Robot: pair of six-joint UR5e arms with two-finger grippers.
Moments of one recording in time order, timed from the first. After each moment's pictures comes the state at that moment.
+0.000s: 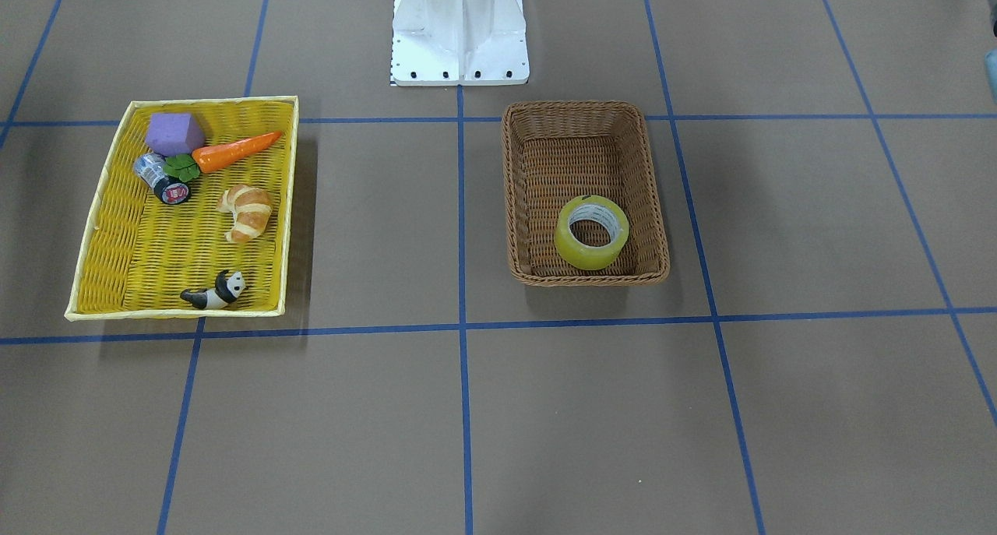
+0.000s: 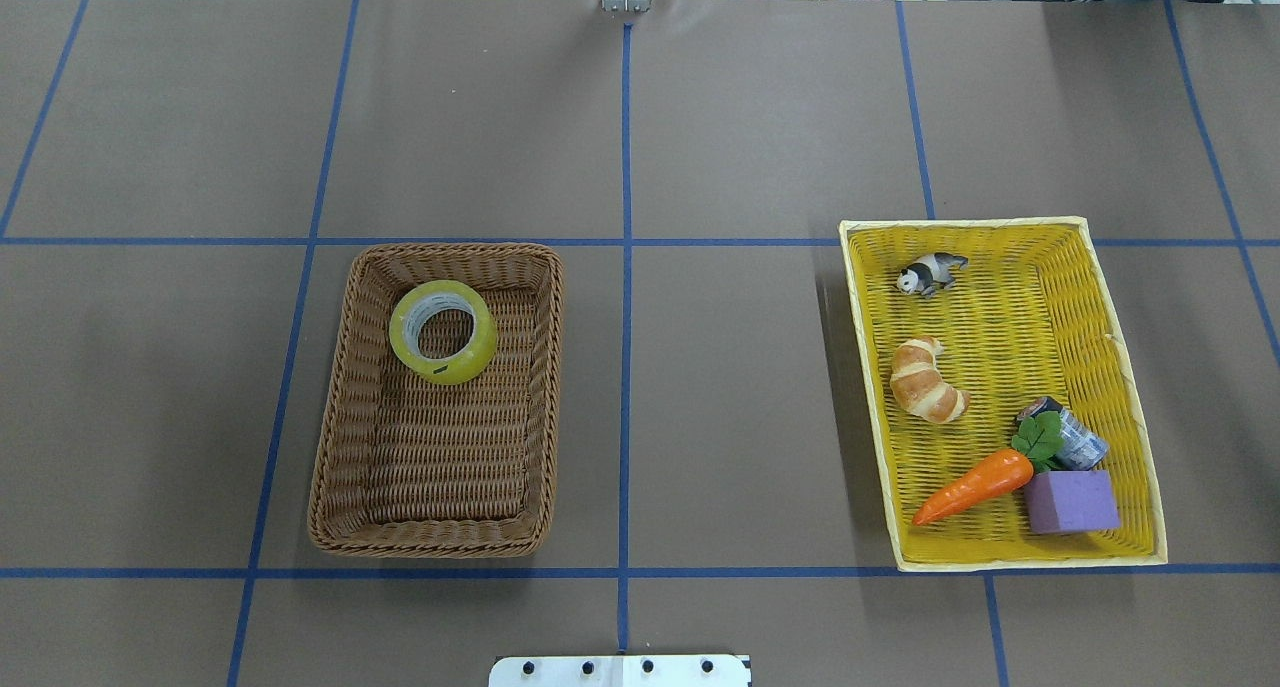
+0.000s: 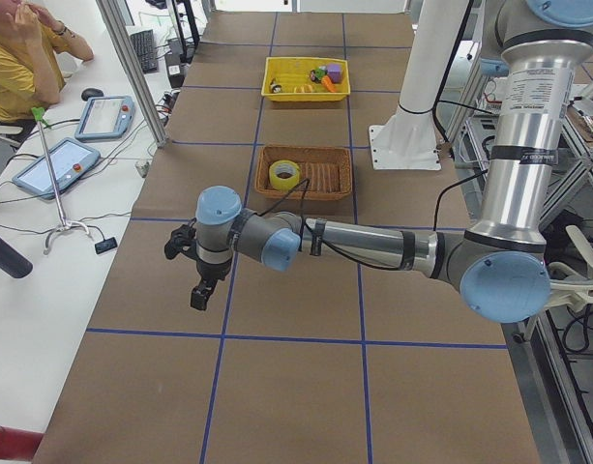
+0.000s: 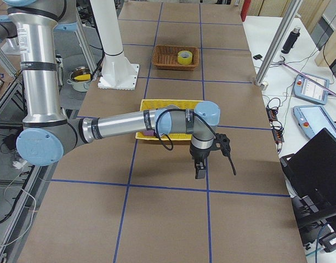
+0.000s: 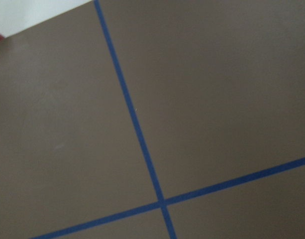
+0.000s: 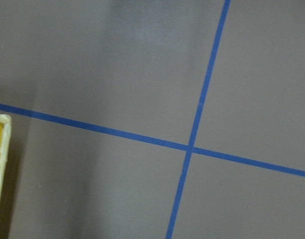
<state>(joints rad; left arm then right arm) -1.47 -1.66 -1.56 -1.81 -2.20 -0.01 1.54 -1.55 1.73 -1.74 2.19 -0.05</state>
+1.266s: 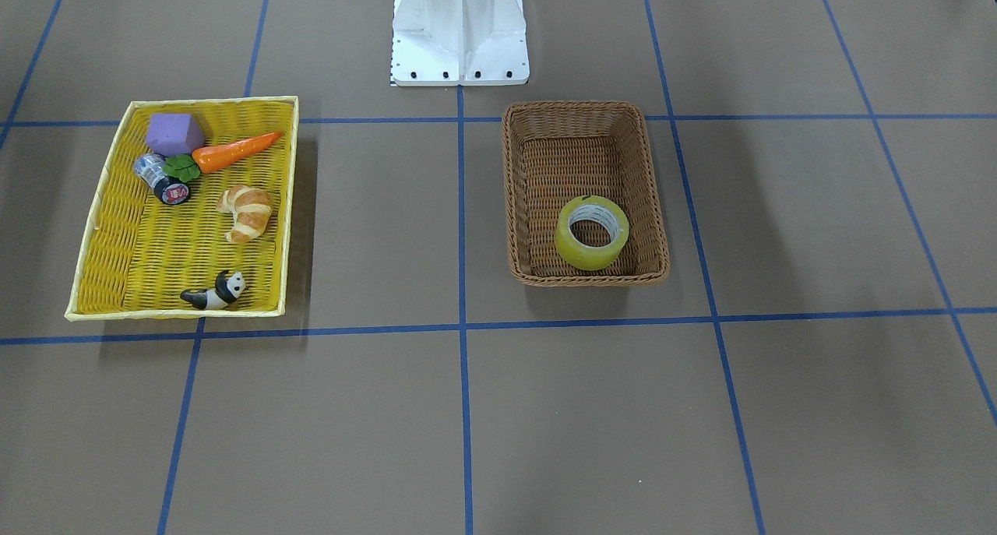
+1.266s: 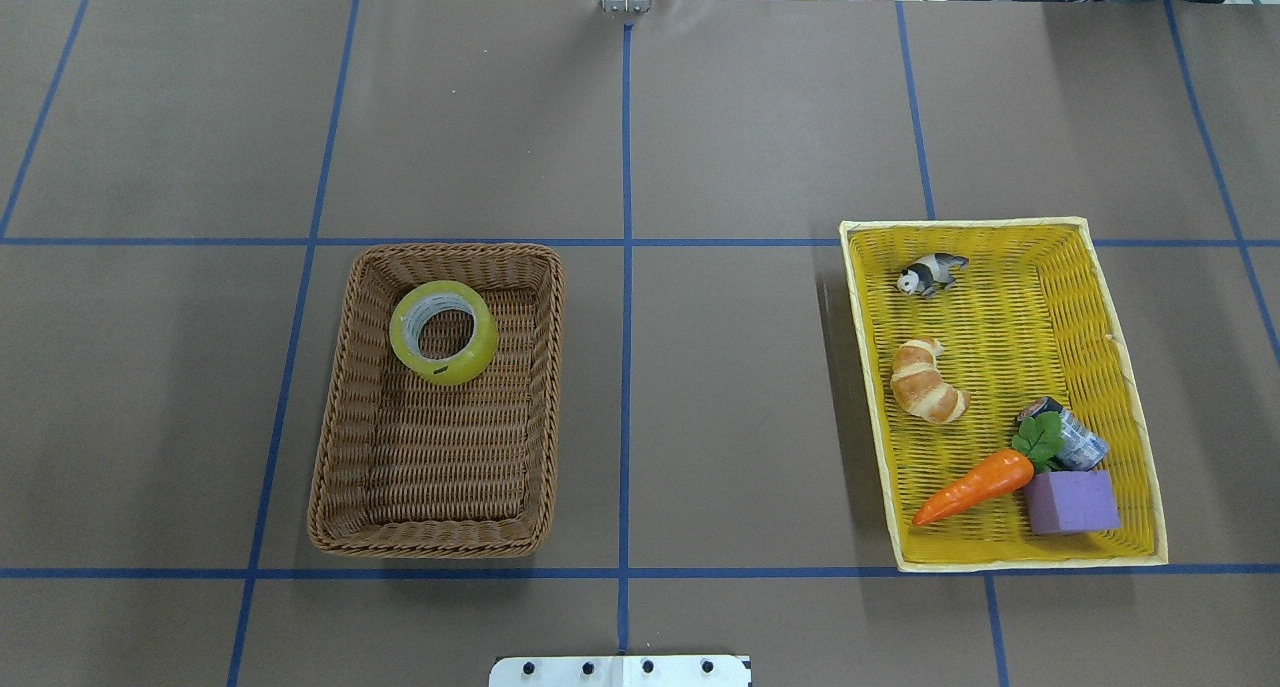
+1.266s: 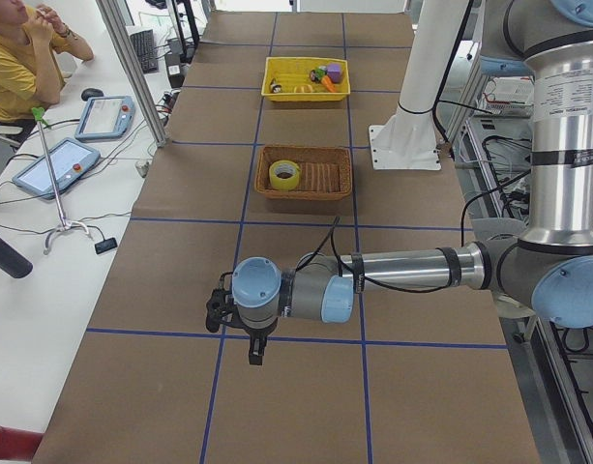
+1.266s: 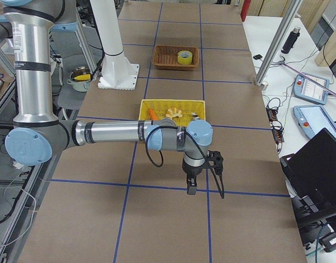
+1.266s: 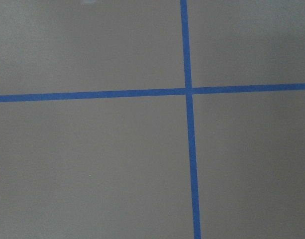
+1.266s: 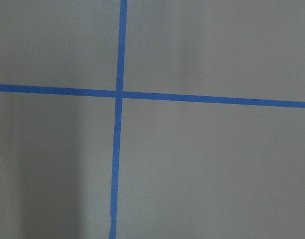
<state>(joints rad) -1.60 -1.50 -1.56 -1.73 -2.41 0.00 1.57 -1.58 1.67 -1.66 2.21 -0.04</state>
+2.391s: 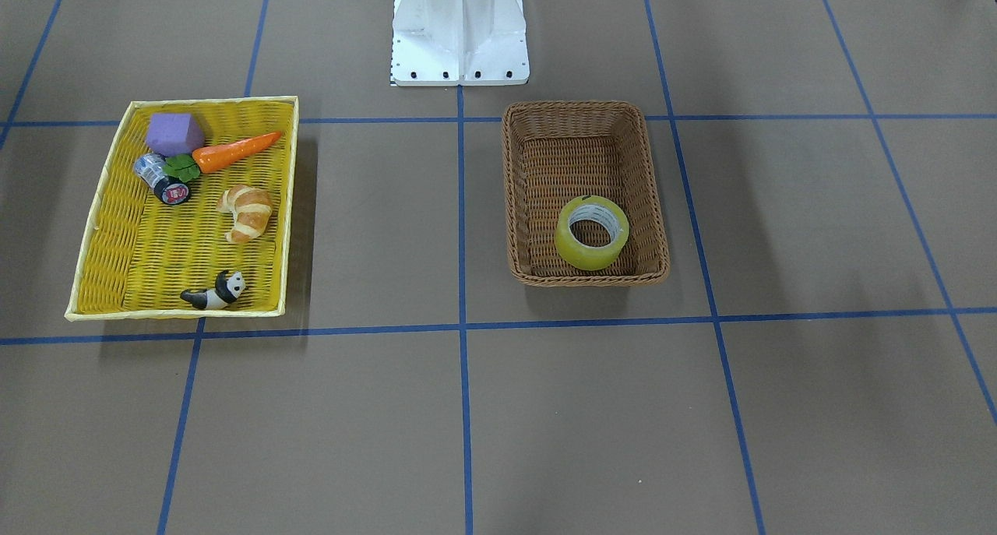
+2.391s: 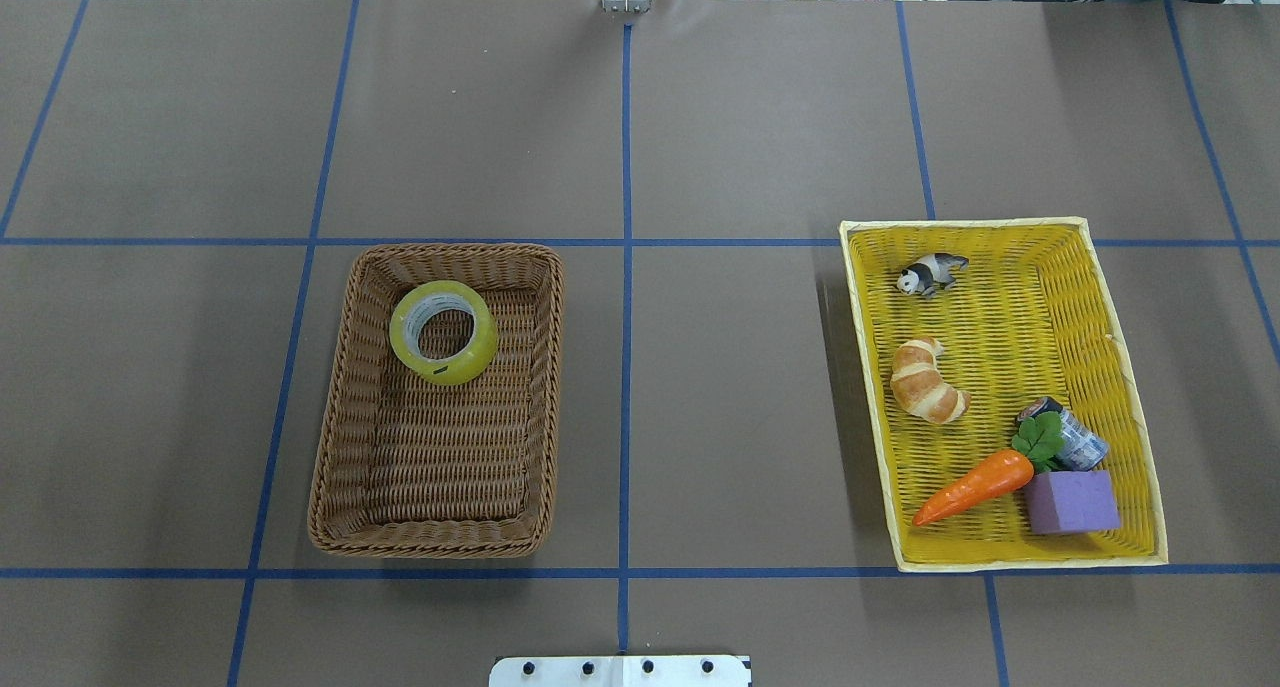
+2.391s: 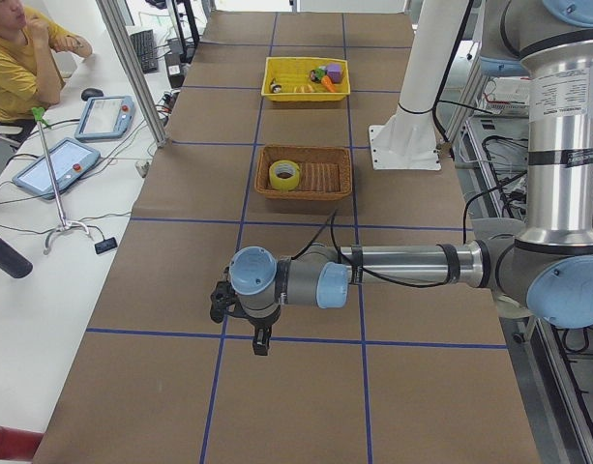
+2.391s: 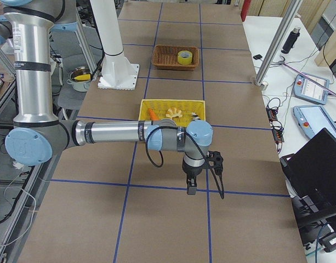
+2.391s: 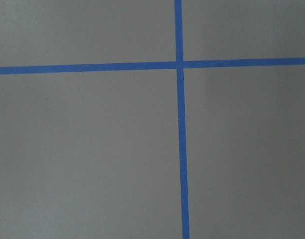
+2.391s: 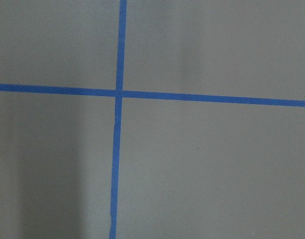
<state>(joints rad) -1.55 -1.49 -1.60 -1.67 -2.41 0.02 1.57 -1.58 1.67 -1.66 2.21 -0.04</state>
